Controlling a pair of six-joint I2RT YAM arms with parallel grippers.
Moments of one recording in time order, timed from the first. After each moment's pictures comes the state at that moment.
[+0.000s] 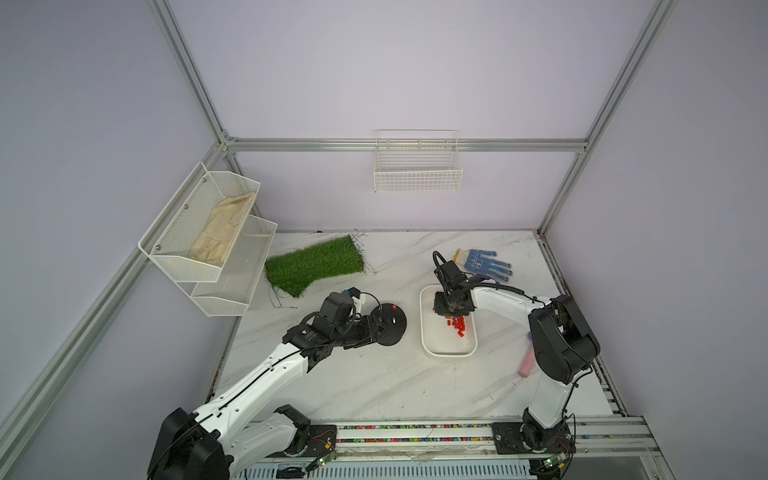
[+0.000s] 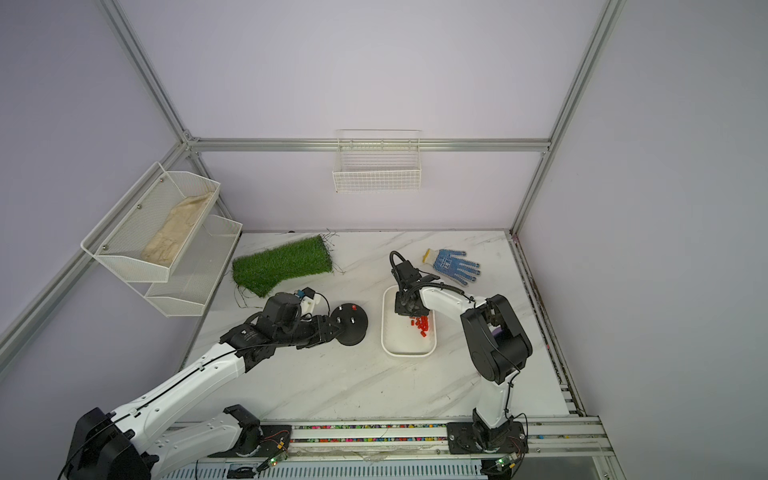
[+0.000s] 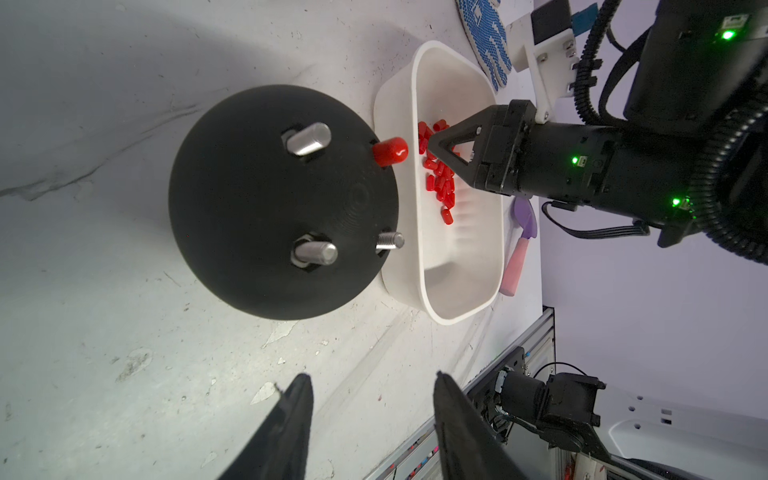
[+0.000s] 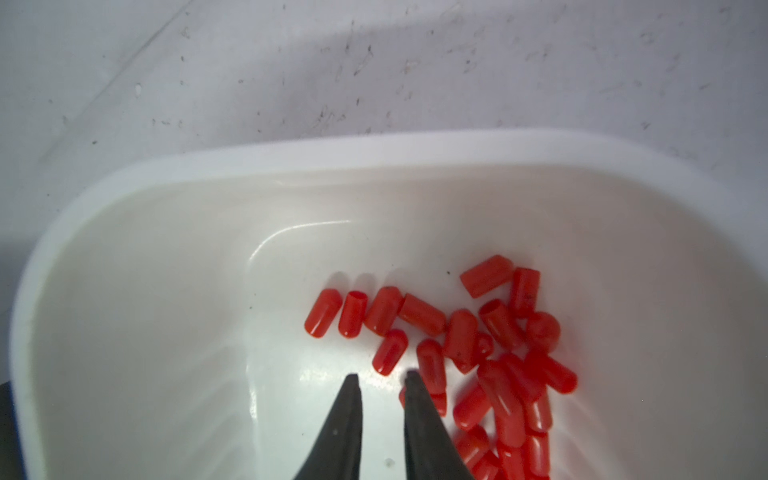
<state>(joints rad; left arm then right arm) -0.54 1.07 0.74 -0.42 0.34 -0.78 0.49 1.84 1.23 -0.59 0.11 0.58</state>
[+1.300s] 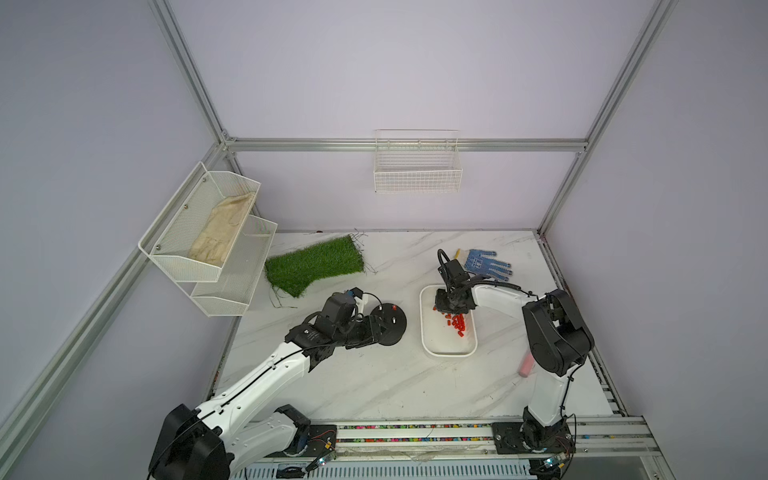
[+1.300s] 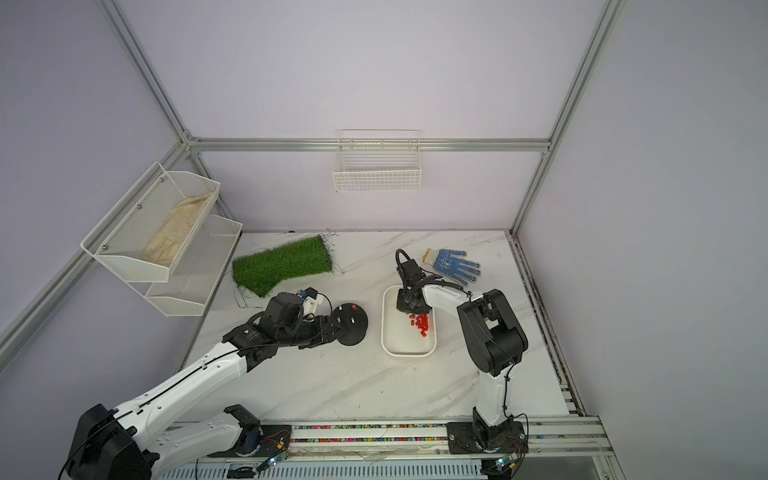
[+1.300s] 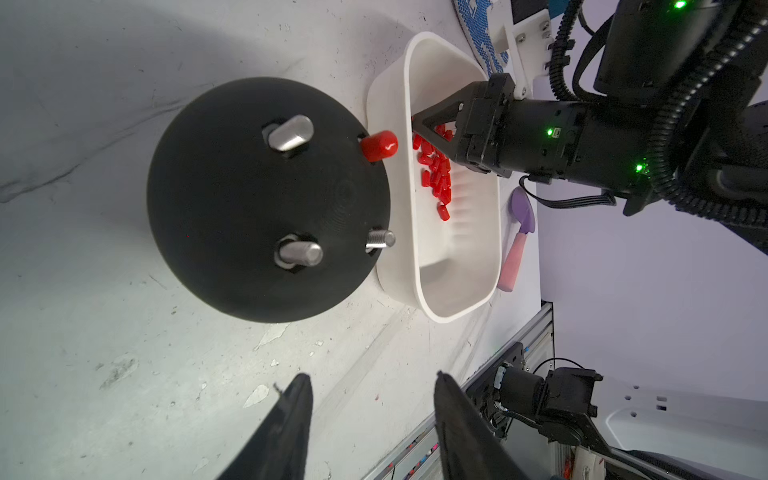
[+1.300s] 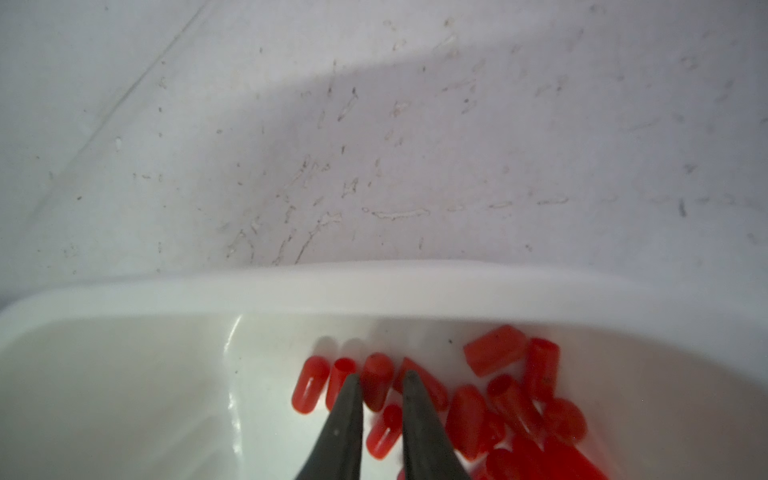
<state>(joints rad) -0.55 1.08 0.74 -0.41 0.34 -0.78 0.44 1.89 1.22 -0.49 0.05 0.58</state>
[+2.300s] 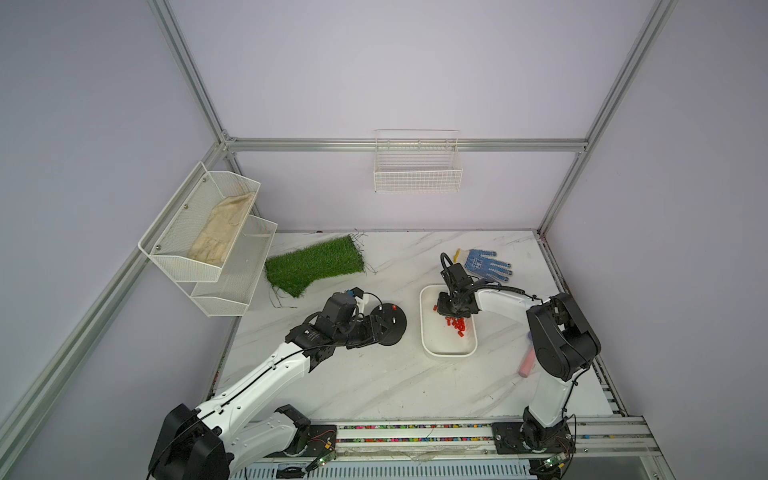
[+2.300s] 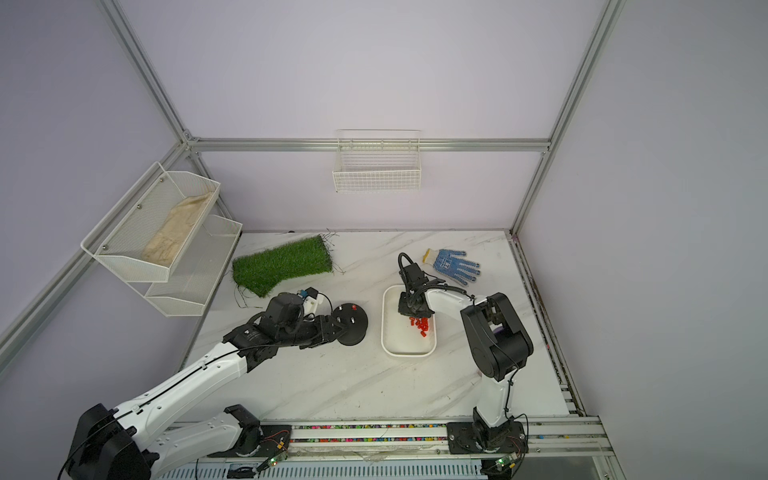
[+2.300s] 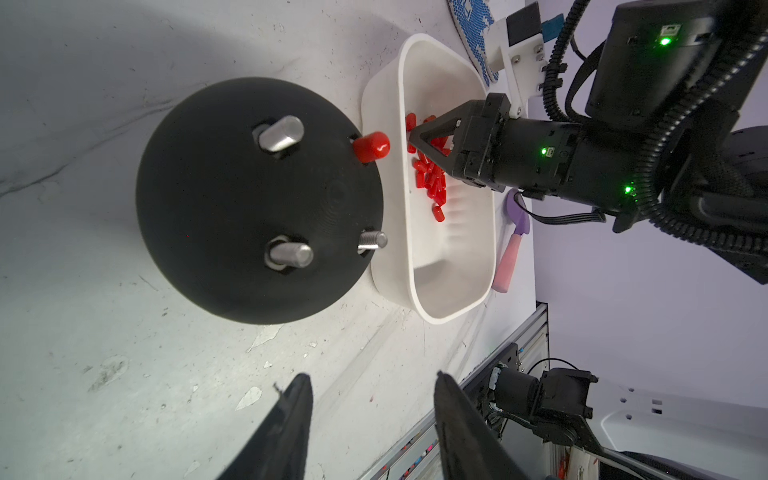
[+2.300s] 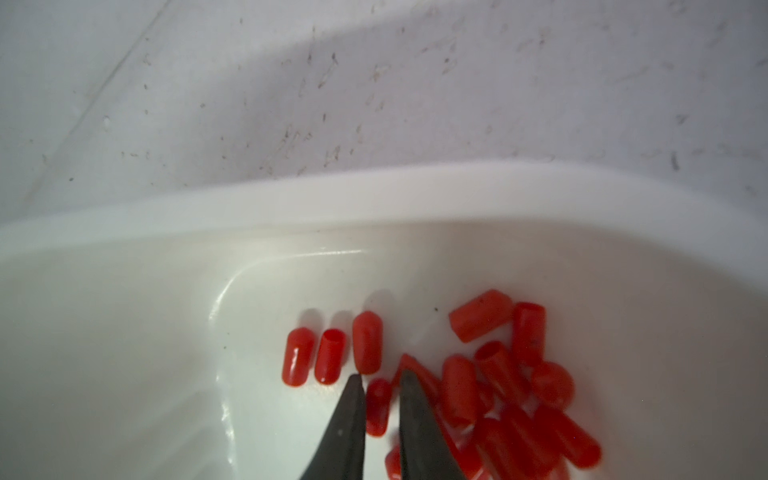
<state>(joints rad) -0.56 1.08 0.74 -0.40 0.34 -0.80 0.44 1.85 1.15 -0.46 0.04 0.60</state>
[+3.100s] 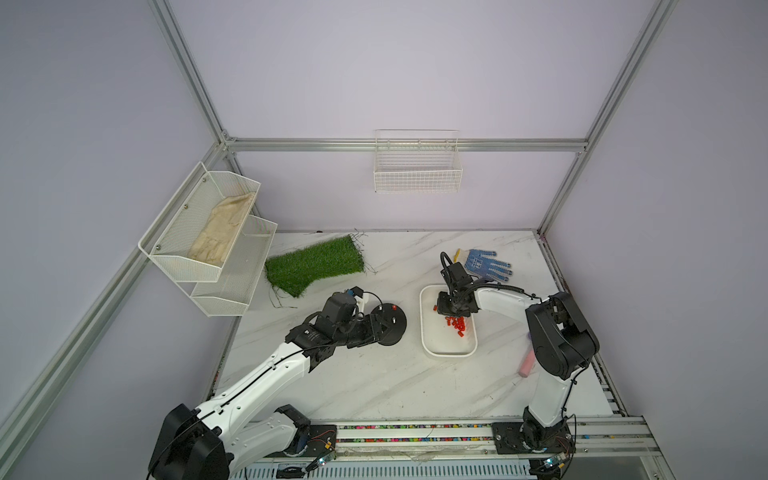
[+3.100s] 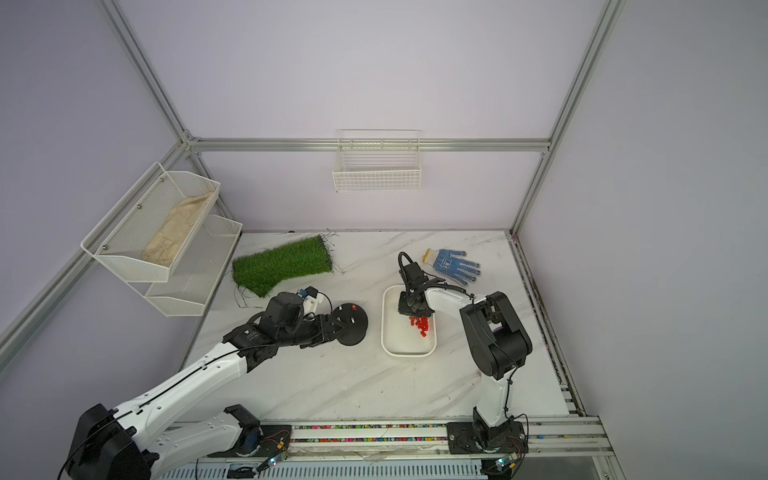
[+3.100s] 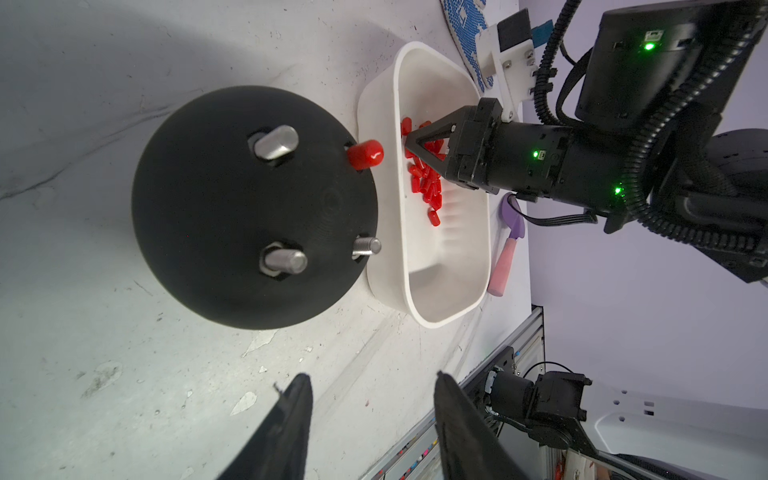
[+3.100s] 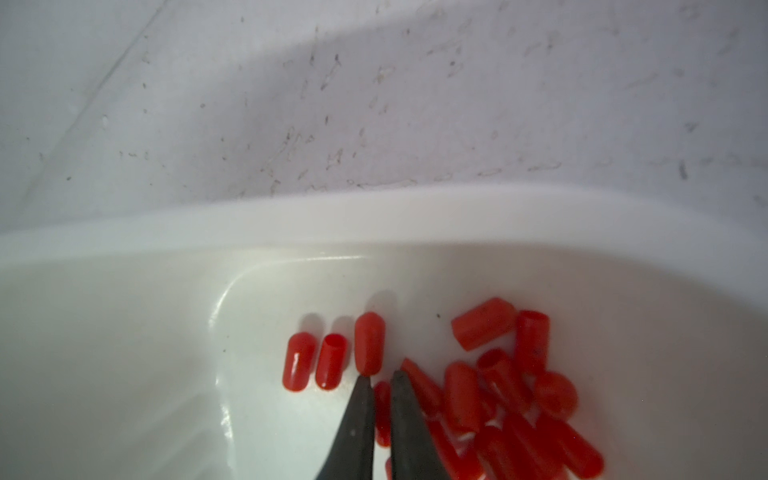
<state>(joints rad) -0.56 1.08 0.74 -0.38 0.34 -0.80 0.44 1.86 1.16 -0.46 0.03 0.59</state>
